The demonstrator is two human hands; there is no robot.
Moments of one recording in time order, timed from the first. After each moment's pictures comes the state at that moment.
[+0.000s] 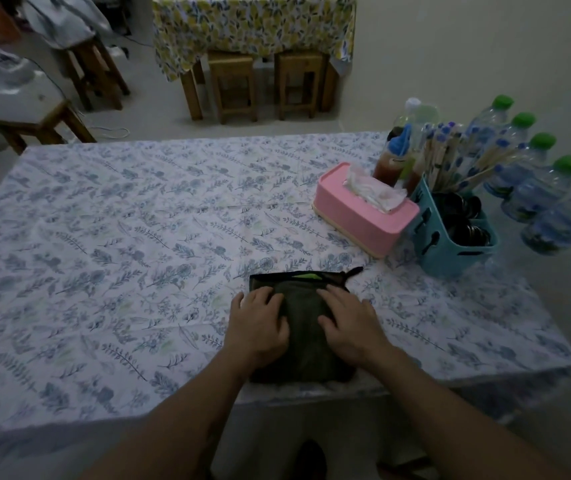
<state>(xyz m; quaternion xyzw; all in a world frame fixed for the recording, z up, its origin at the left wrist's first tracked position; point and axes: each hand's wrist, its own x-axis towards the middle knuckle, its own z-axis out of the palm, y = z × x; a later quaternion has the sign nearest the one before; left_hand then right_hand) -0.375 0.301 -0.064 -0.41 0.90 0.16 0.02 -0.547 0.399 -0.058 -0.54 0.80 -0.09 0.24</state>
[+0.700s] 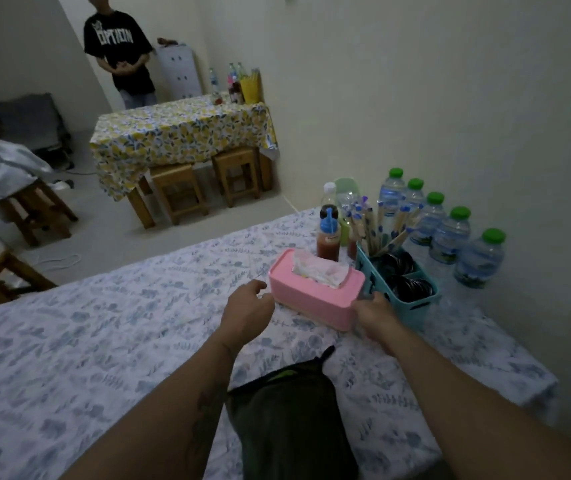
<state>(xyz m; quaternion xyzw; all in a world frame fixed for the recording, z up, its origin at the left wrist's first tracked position) -0.510 0.187 0.056 -0.42 0.82 0.37 -0.06 -0.672 0.350 0.021 -0.04 0.82 -0.47 0.33</state>
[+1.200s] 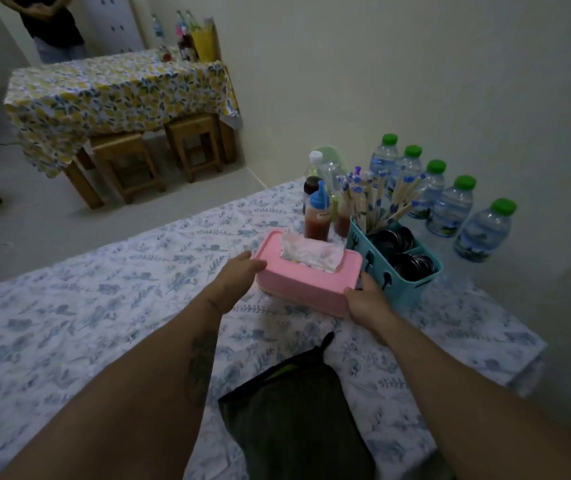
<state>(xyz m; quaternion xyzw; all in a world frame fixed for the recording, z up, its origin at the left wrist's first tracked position) -0.559 0.109 0.015 -0.42 0.70 0.59 -0.02 -0.671 0.322 -0.020 -0.07 0.82 -0.49 0.29</state>
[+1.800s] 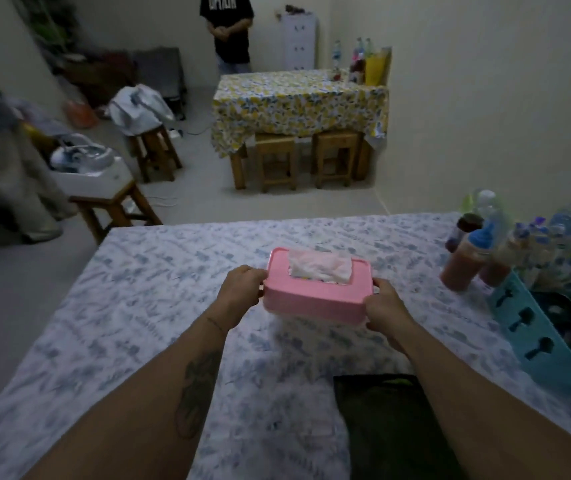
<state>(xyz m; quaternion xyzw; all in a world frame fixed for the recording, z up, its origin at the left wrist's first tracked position) -0.315 0.049 0.046 -0.57 0.53 0.59 -0.23 -0.534 0.176 0.017 -0.21 0.80 -0.41 0.39</state>
